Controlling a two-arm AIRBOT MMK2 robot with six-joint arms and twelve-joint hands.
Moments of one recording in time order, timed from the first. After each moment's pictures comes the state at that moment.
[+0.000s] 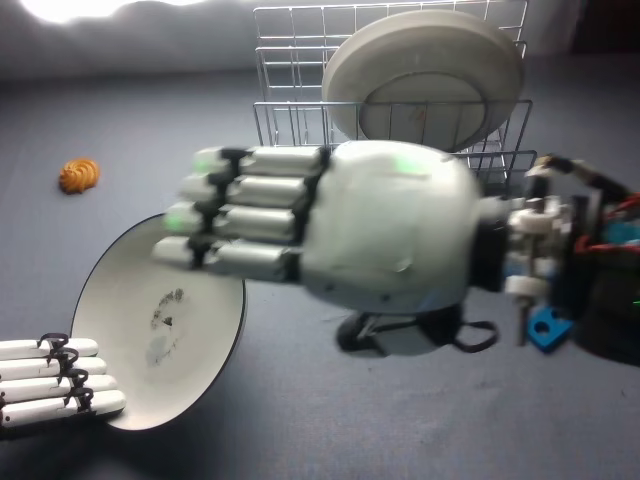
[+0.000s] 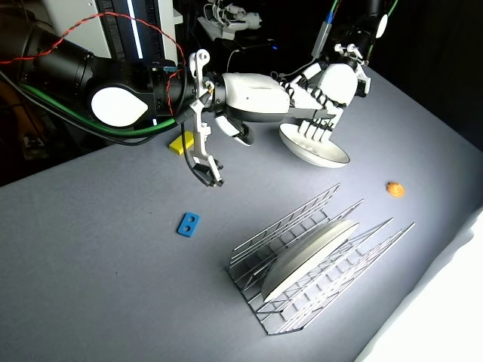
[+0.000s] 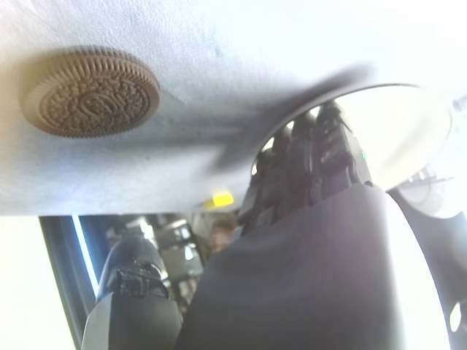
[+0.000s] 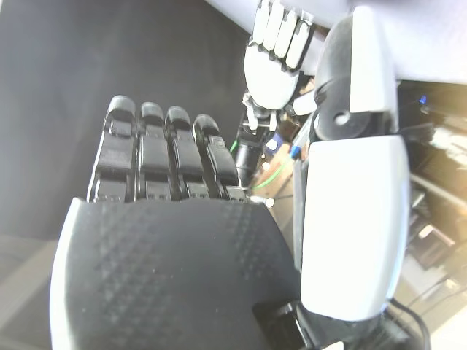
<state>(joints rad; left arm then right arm) 1.59 -0.91 1.34 0.60 -1.21 0.45 -0.58 -1.21 0.93 -0.31 0.51 -1.19</state>
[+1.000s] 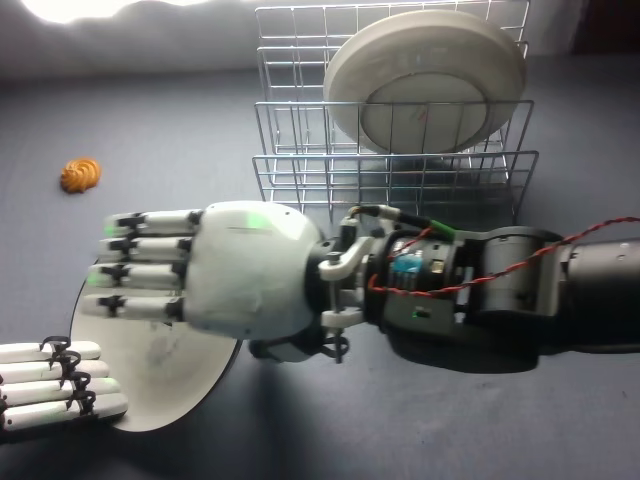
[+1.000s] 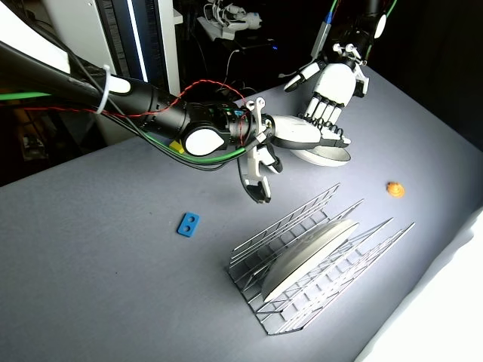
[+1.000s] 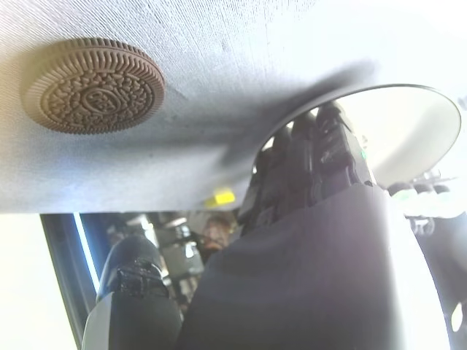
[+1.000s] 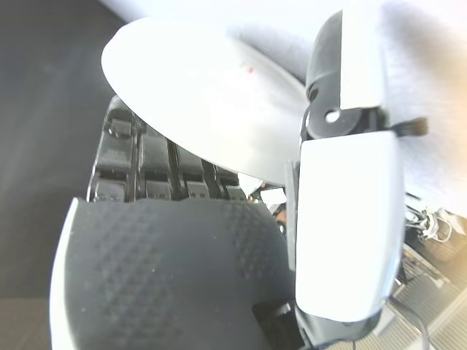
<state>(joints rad) 1.59 -0.91 1.33 0.60 -1.20 0.45 -0.60 -1.59 1.26 -0.30 0.43 -1.35</state>
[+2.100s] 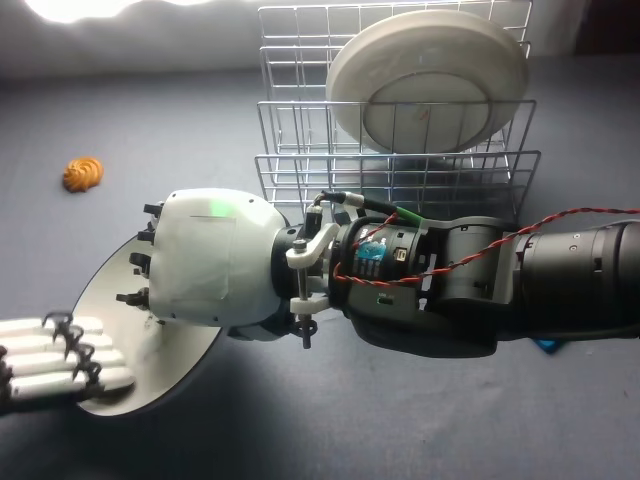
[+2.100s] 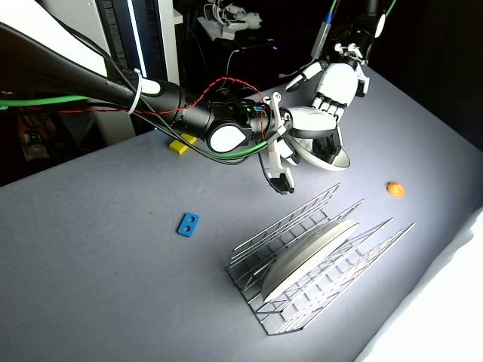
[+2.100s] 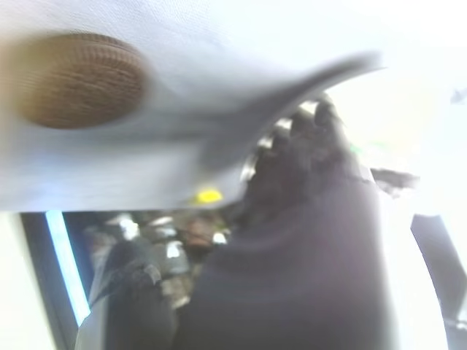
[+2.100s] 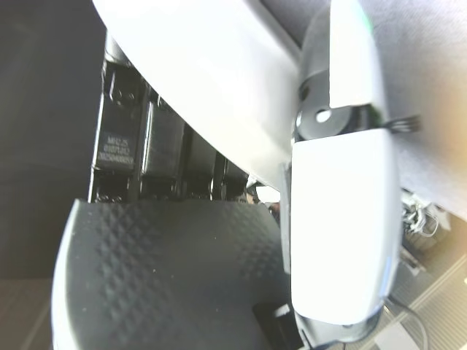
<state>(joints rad) 1.55 -0.91 1.33 0.48 -1.20 0.45 -0.58 -1.67 1.36 -0.30 0.46 -1.36</state>
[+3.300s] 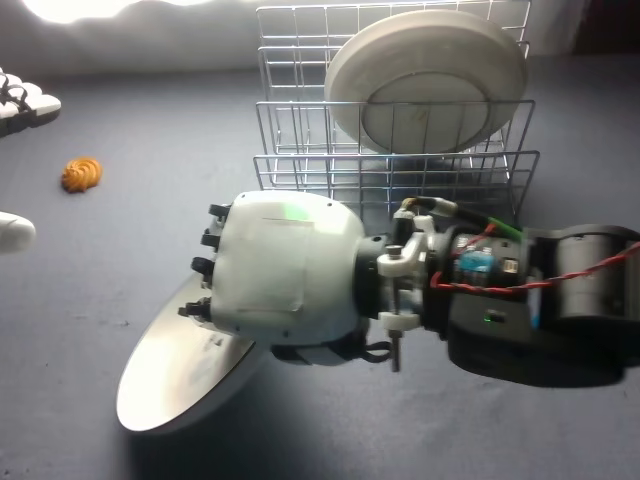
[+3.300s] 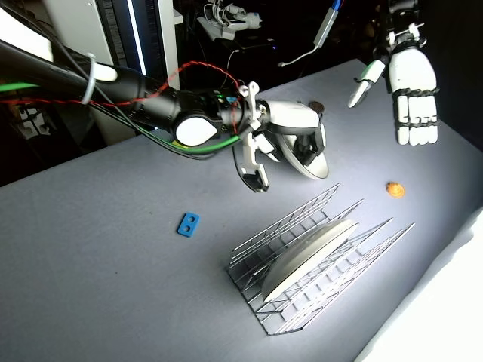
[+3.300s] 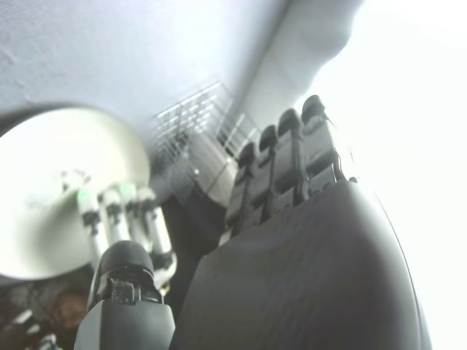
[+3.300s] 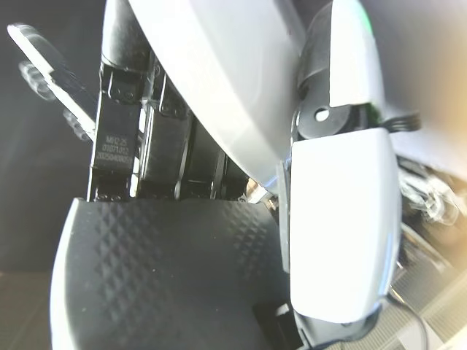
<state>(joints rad) 1.19 -0.74 1.31 0.28 -0.94 0.43 -0.60 -1.43 1.08 -0.26 0.47 -1.36</state>
